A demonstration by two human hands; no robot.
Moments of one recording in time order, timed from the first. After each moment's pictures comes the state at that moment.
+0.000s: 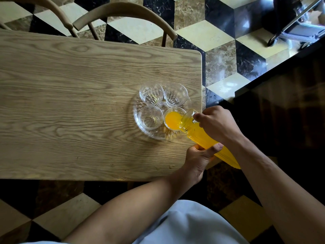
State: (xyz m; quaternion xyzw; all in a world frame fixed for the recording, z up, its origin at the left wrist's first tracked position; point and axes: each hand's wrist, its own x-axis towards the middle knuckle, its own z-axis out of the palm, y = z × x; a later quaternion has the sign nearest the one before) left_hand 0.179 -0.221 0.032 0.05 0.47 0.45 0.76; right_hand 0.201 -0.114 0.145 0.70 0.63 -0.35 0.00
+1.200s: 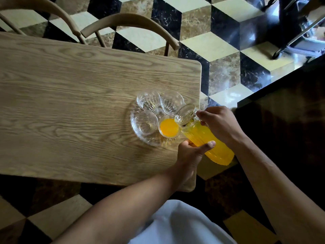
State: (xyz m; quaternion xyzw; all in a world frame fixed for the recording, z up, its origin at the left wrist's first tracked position) left_hand 0.183 -0.185 0.018 0.08 0.60 0.44 0.67; right_hand 0.232 -0.083 0.150 0.66 0.60 -0.44 -0.09
